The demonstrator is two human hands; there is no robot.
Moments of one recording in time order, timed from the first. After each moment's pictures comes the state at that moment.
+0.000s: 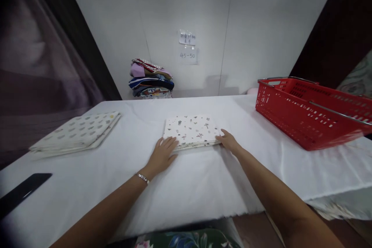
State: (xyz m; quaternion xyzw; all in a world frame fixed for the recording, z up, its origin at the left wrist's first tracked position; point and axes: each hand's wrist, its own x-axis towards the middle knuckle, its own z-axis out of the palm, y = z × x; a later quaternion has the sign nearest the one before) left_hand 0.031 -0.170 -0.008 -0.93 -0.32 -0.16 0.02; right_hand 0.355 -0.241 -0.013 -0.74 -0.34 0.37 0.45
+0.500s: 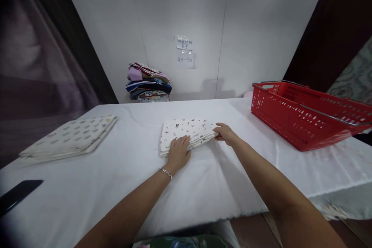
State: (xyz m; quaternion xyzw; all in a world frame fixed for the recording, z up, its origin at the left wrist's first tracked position) left_hand 0.111 -0.182 -0.017 -0.91 -0.37 -0.20 0.00; right_hand 0.353 -0.220 0.041 -0.68 -0.30 0.44 0.51
